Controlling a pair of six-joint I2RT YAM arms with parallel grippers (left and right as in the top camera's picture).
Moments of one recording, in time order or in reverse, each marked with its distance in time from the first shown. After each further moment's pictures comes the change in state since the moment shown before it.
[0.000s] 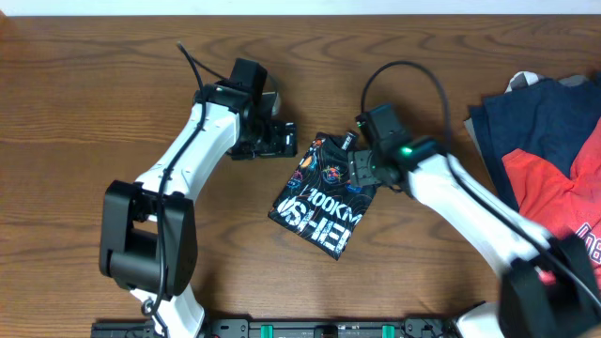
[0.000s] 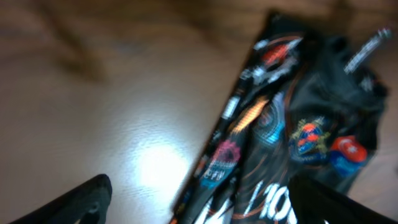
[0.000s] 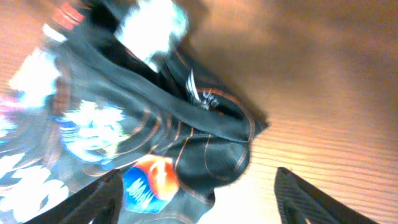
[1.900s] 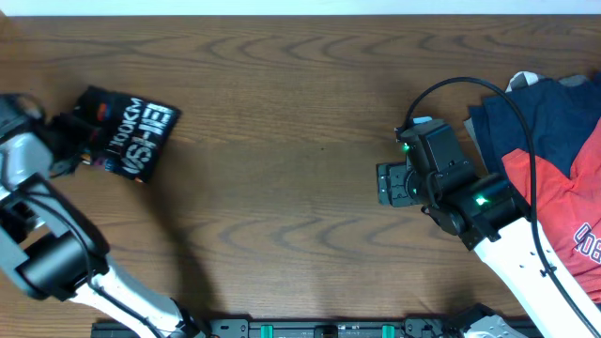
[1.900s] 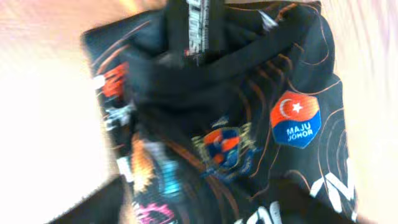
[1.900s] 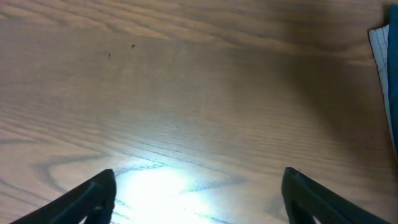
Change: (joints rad) left arm 0.977 0.136 0.010 0.389 -0.014 -0.275; right arm 0.000 -0.410 0.004 -0.263 0.028 0.000
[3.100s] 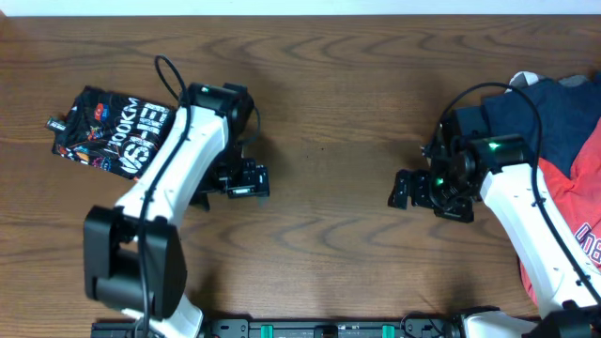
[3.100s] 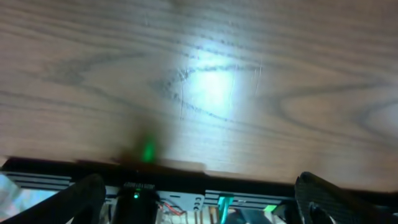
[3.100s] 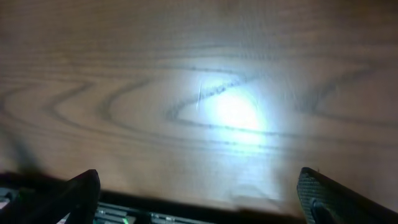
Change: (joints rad) left arm -0.970 -0.270 -0.025 -0.982 -0.217 0.140; right arm -0.325 0.219 0.002 -0.286 -0.398 -0.004
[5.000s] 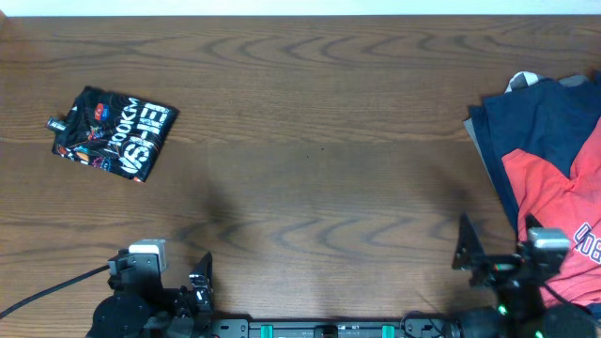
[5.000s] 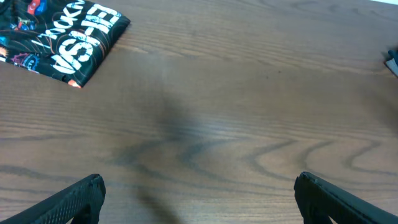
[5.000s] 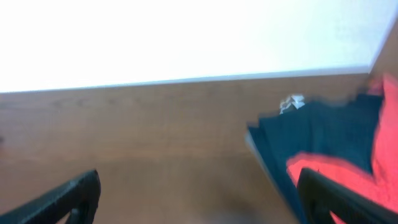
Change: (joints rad) left arm -0.100 -1.560 -0.575 0.241 -0.229 0.023; right arm -0.005 -1.375 -0.484 0.462 0.390 -0.219
